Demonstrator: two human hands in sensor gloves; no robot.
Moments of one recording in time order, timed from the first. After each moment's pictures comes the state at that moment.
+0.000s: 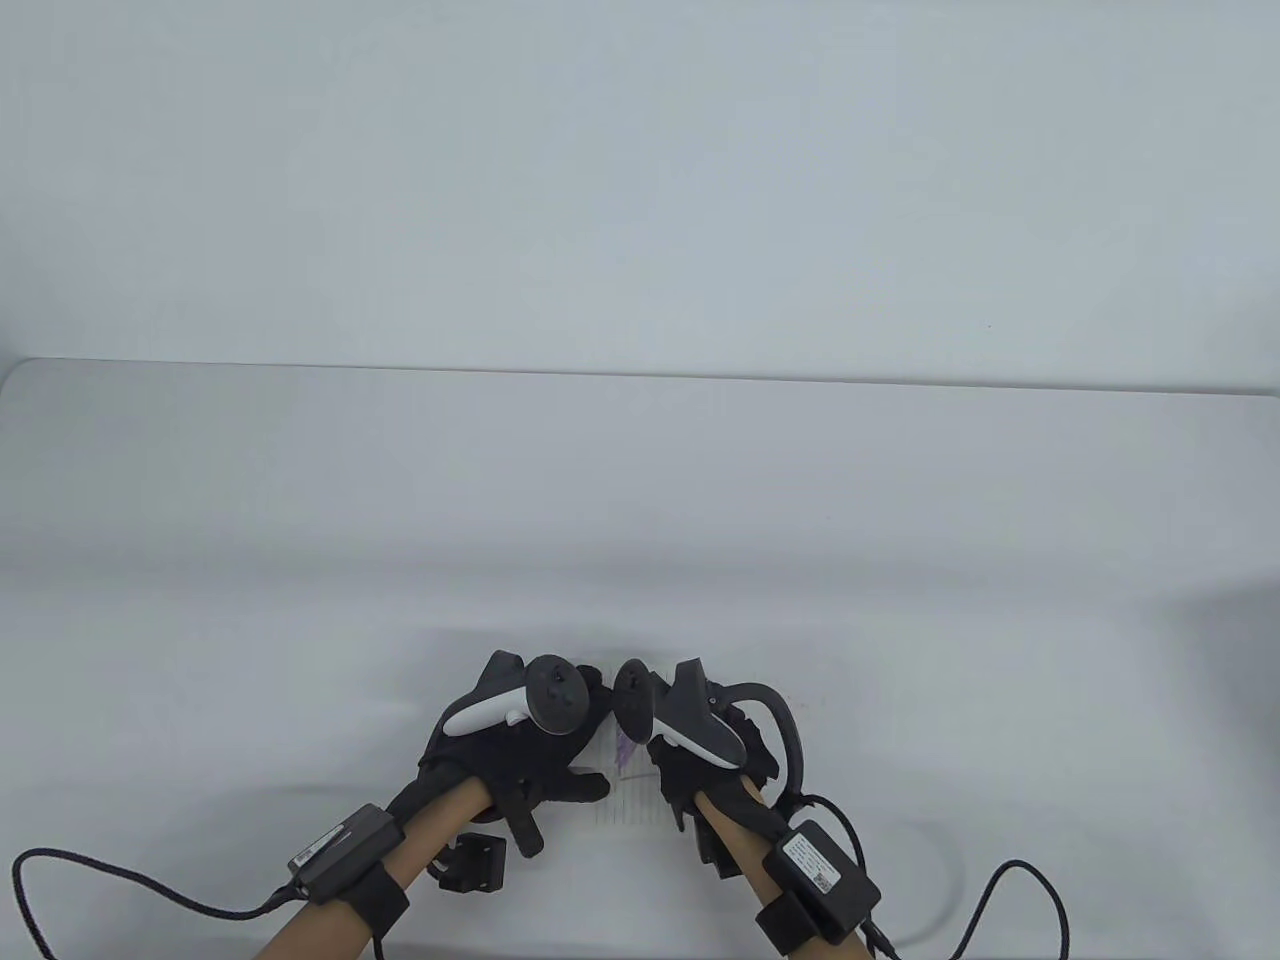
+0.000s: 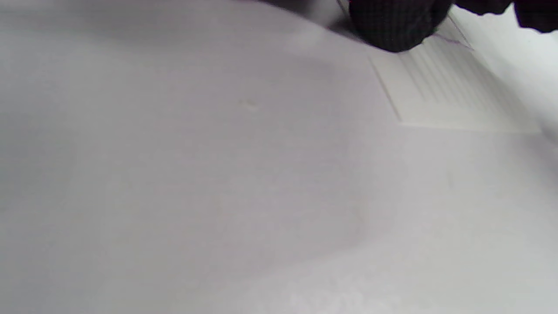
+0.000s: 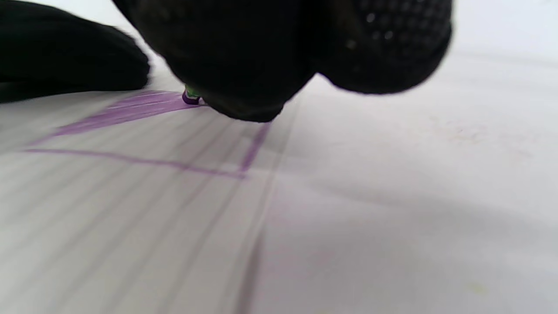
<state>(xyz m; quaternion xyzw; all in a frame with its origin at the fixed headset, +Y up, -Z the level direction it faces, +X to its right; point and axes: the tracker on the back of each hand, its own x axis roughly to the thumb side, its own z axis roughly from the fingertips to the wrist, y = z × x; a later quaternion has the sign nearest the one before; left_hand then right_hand) -0.129 -0.807 -0.310 -0.41 -0.19 0.13 0.88 0.035 -0.755 -0.306 -0.06 -0.10 -0.99 0.06</state>
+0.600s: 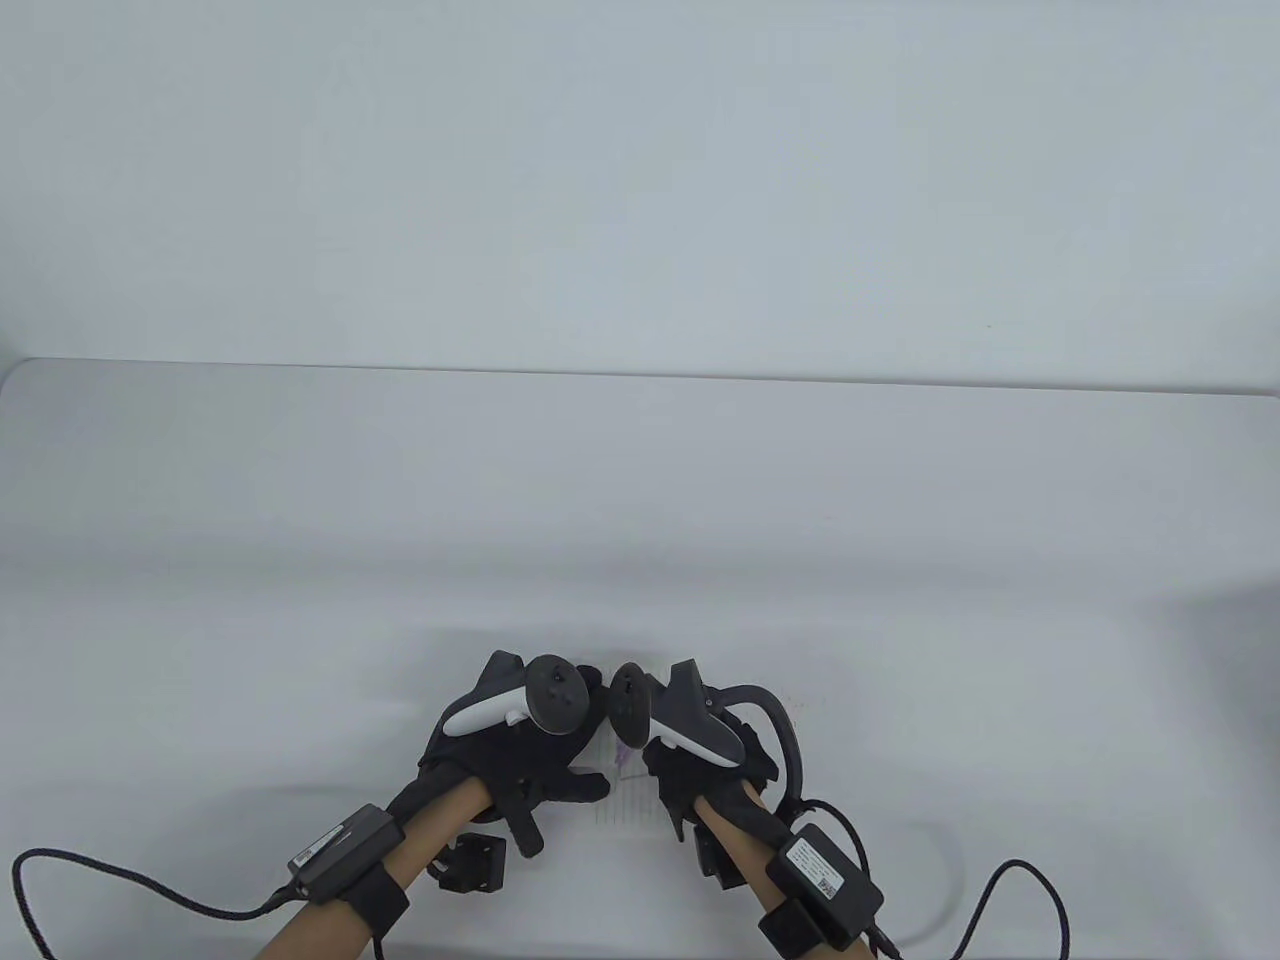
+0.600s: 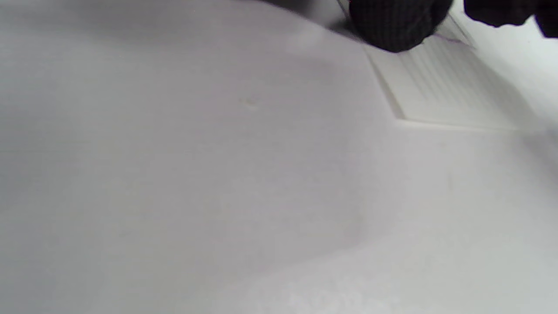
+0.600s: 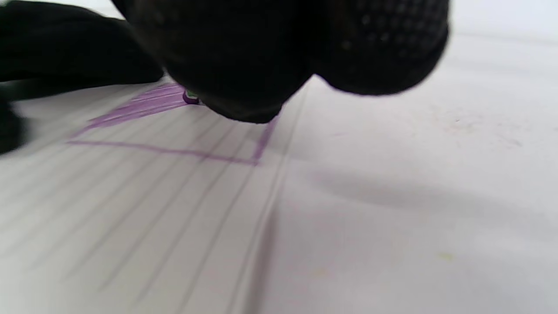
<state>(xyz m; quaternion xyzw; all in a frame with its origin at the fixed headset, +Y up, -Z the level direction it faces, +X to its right) -0.129 -0.807 -0.310 -0.41 -0.19 0.13 0.88 0.034 -0.752 -0.303 -0.07 -0.14 -0.99 0.05</state>
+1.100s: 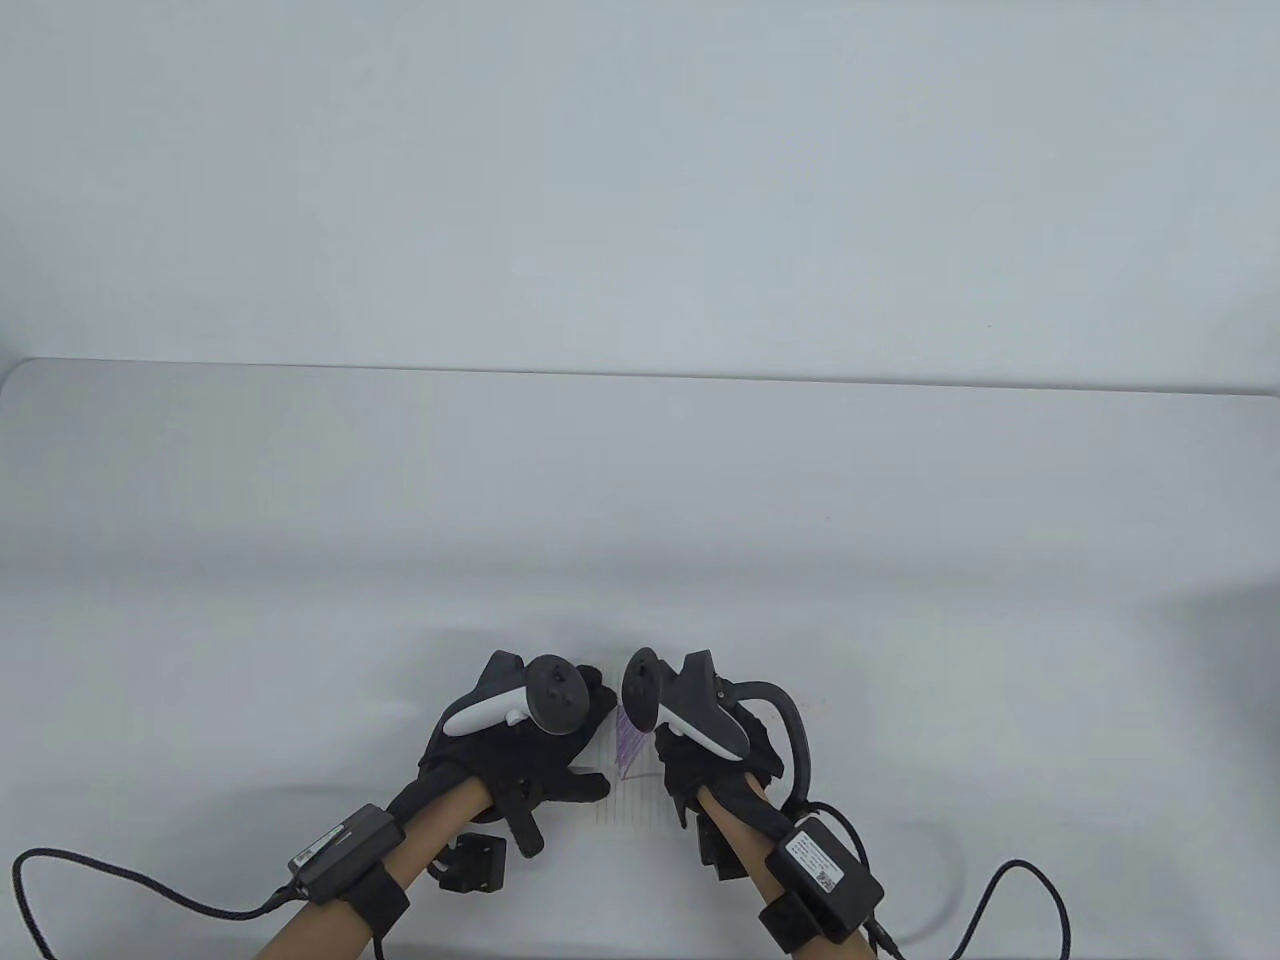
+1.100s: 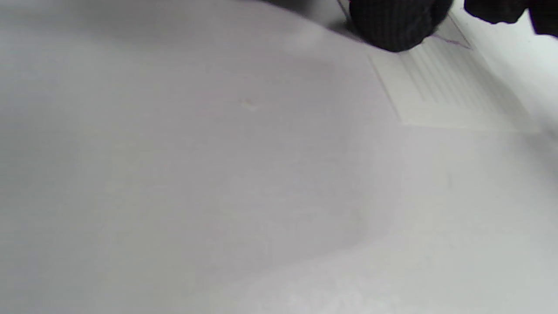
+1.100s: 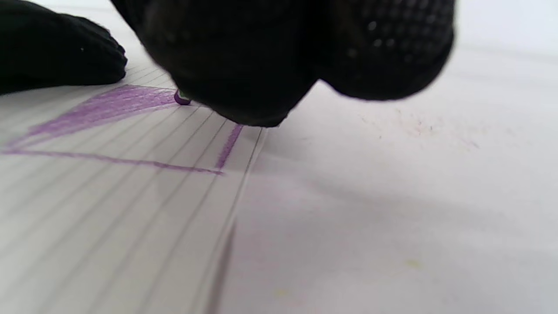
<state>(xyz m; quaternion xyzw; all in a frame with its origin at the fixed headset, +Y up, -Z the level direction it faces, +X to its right) -0.129 -0.807 -0.310 -0.41 -0.19 0.13 0.88 0.035 -0.752 -0.302 -0.05 -0.14 -0.99 0.07</state>
